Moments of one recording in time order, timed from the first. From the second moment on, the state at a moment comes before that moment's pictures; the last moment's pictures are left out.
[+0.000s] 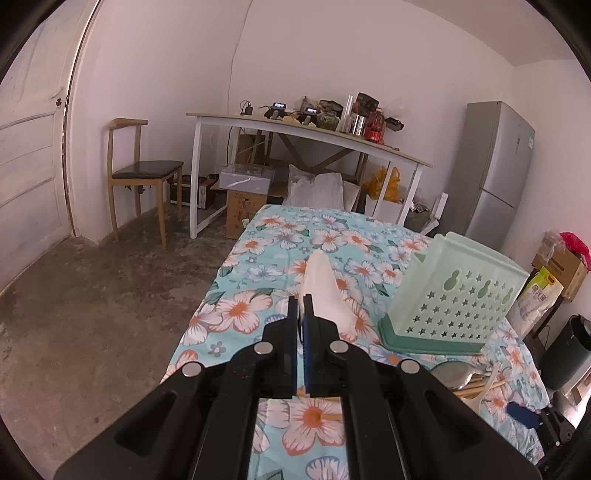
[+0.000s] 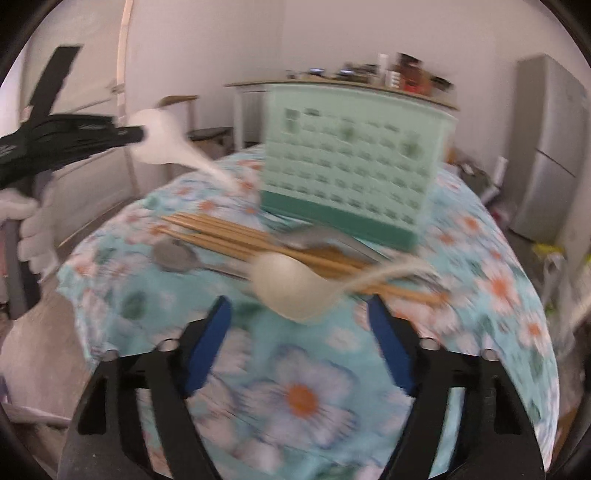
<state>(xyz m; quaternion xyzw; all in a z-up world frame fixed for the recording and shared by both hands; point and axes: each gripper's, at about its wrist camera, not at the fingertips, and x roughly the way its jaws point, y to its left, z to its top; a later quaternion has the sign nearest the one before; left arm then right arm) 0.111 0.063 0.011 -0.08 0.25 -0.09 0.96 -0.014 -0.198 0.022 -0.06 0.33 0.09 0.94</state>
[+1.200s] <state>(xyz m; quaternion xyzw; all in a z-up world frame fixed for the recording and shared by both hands) 0.131 0.073 -0.001 -0.12 0.28 -0.11 0.95 0.027 -0.043 -0.010 -0.33 0.33 0.17 0.87</state>
